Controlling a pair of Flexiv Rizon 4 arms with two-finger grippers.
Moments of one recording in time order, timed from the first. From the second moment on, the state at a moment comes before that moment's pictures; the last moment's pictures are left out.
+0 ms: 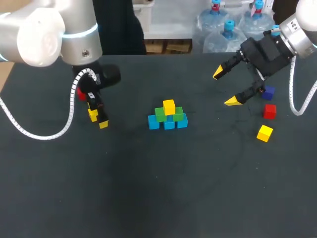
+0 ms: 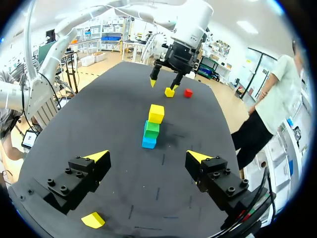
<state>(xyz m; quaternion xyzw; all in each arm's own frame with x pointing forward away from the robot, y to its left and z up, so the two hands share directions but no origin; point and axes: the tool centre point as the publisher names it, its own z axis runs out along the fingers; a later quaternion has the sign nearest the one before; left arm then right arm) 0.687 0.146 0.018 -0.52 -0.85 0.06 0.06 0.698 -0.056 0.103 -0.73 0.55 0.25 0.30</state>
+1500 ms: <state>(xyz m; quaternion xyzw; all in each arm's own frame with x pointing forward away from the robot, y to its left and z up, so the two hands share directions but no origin) 0.695 0.167 0.025 -0.52 -0.85 0.07 0.06 0.698 -0.056 0.103 -0.73 0.55 0.25 0.30</state>
